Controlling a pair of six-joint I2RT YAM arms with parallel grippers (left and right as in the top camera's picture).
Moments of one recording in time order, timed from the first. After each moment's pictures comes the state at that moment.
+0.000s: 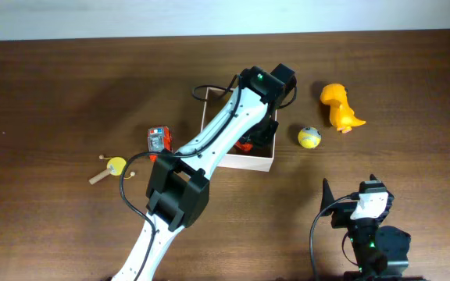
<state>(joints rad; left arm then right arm) -0.70 2.44 2.36 -1.50 -0.04 -0.26 -0.02 0.01 0.10 -0.32 -0.06 -0.04</state>
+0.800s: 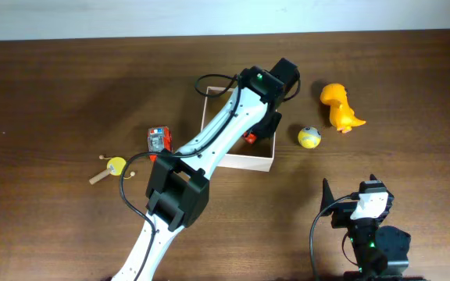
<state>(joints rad) -0.70 2.44 2.36 -1.36 -0.10 -0.22 -0.02 0.01 0.10 -0.32 -0.06 -0.04</state>
